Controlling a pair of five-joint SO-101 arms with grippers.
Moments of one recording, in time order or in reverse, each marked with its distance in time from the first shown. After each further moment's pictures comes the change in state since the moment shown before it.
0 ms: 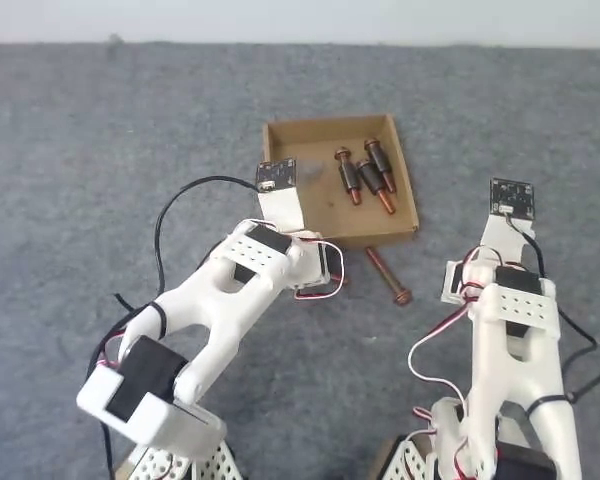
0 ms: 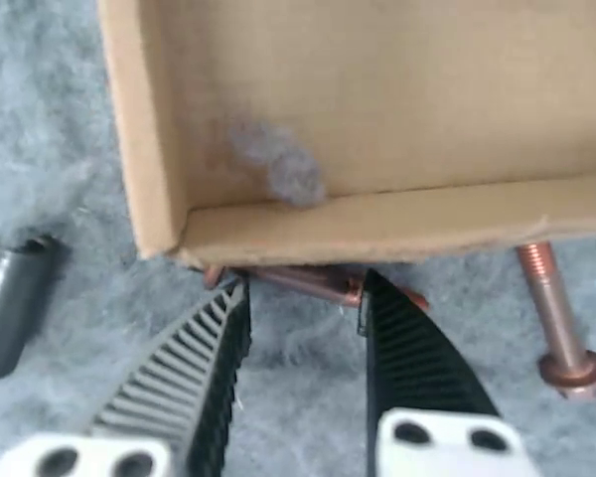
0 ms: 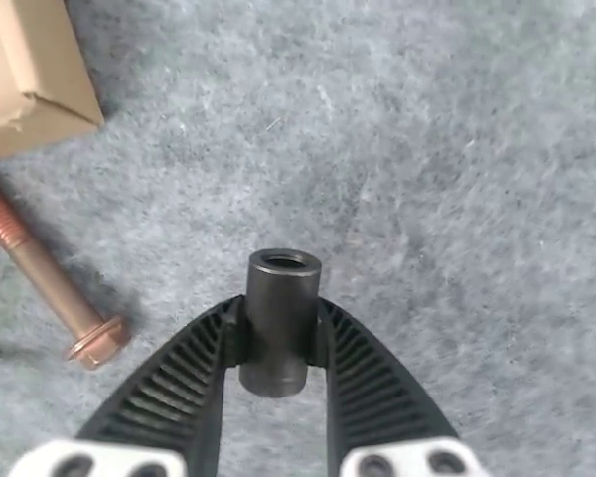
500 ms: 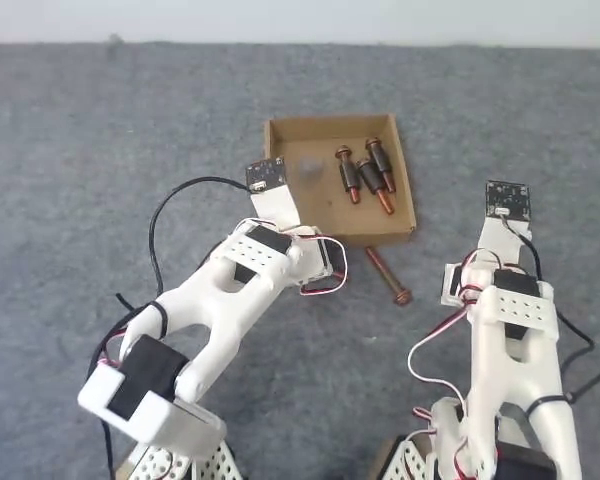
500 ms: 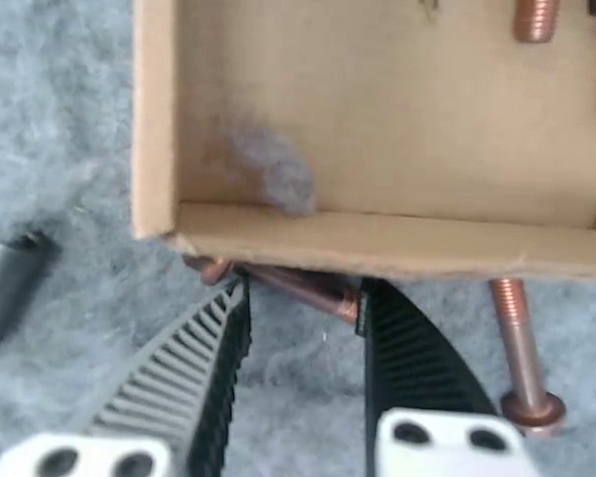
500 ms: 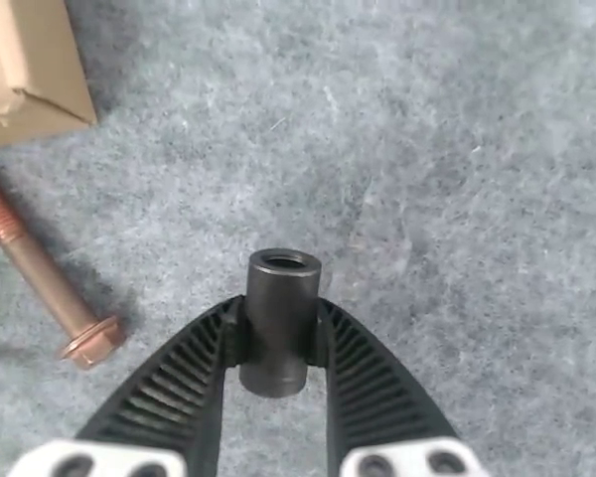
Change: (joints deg) left arm -0.1 0.1 0.1 -3.0 7.4; right arm -0.2 0.0 1.5 -2.0 1.0
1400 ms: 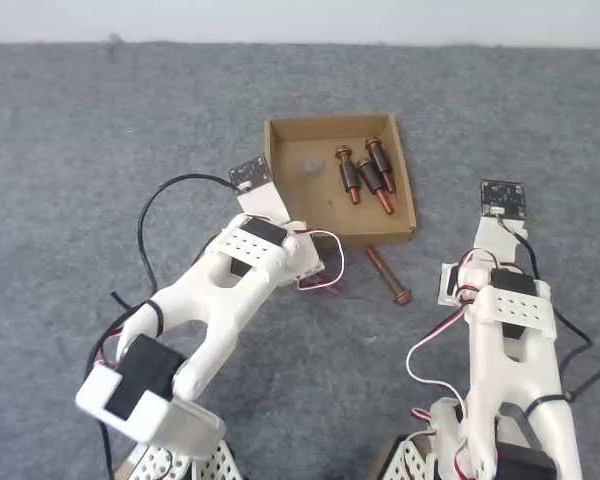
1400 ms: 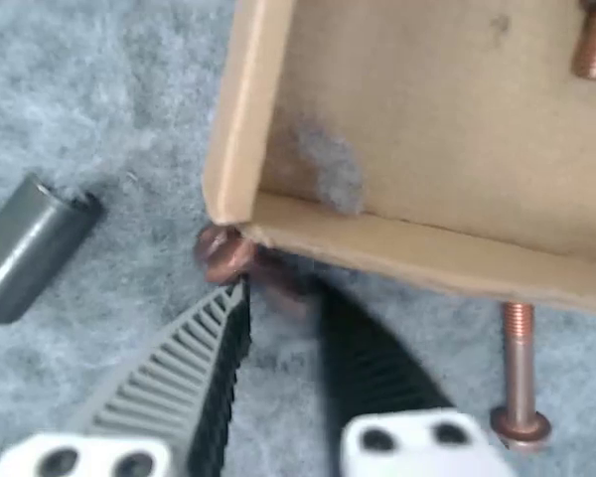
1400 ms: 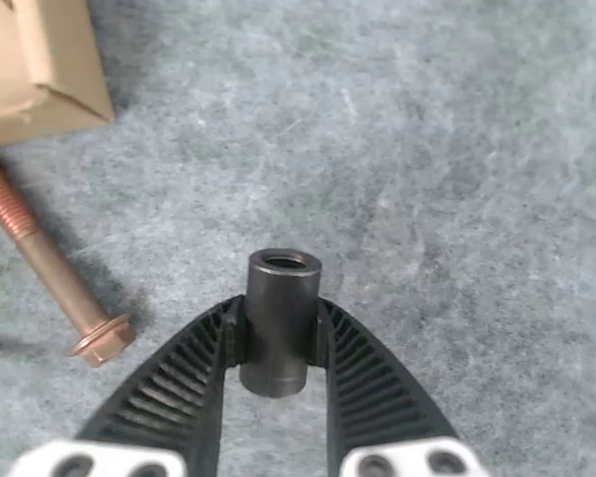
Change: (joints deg) left arm -1.7 0.2 -2.3 6.5 6.6; right arm -1.1 0.0 0.0 0.0 0.0
